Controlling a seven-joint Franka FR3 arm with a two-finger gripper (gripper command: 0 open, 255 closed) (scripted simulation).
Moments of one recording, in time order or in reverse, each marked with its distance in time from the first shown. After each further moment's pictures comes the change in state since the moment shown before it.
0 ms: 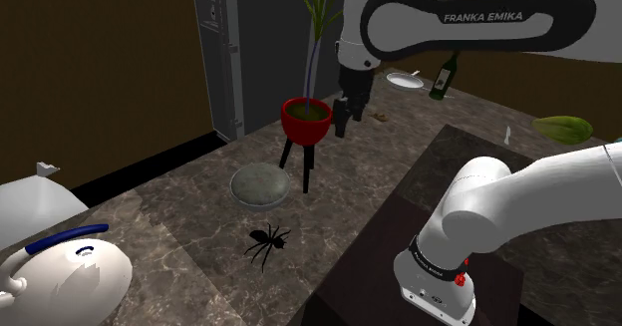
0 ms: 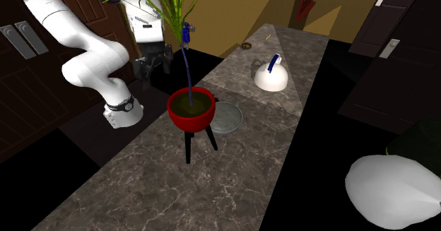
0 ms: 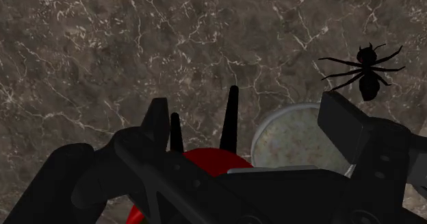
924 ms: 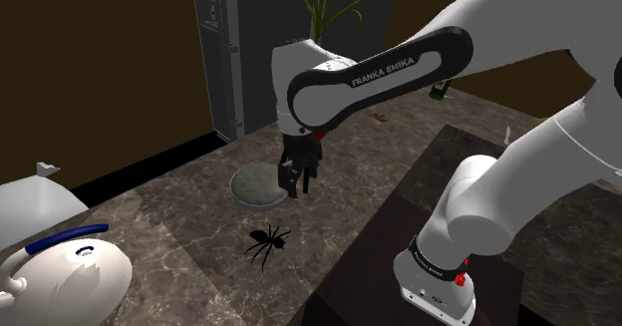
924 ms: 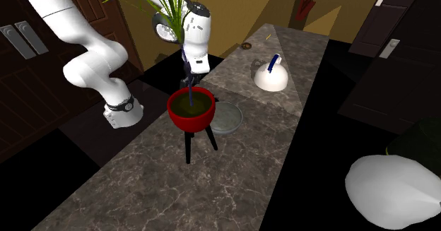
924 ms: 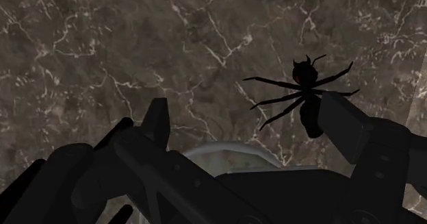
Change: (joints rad) arm 0.112 0.380 0.171 -0.020 0.172 0.261 0.174
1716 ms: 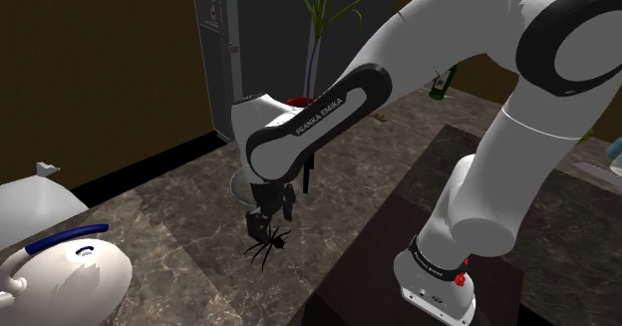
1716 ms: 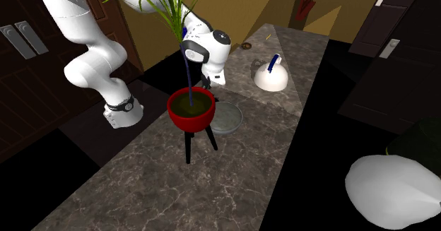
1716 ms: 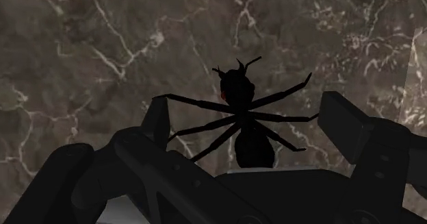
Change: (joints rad) arm 0.069 0.345 0.091 0.087 0.063 0.184 0.092
